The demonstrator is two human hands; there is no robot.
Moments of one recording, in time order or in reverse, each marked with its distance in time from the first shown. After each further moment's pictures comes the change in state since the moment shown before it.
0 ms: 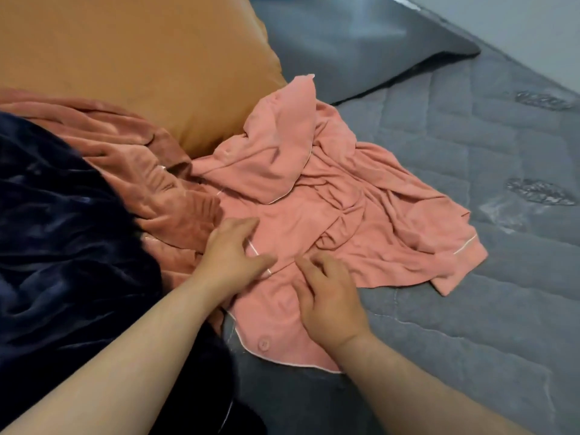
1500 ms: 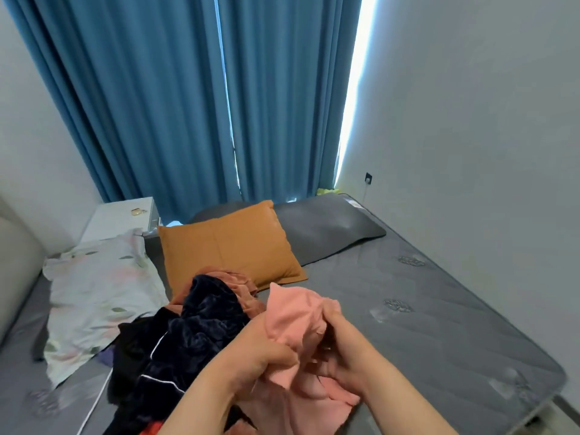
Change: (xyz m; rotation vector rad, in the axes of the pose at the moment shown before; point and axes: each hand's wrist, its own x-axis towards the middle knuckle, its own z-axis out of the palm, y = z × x) left_hand -0.492 0.339 -0.384 -0.978 -0.337 0.120; right_hand -0.153 -0.371 -0.543 1.367 -0.468 0.901
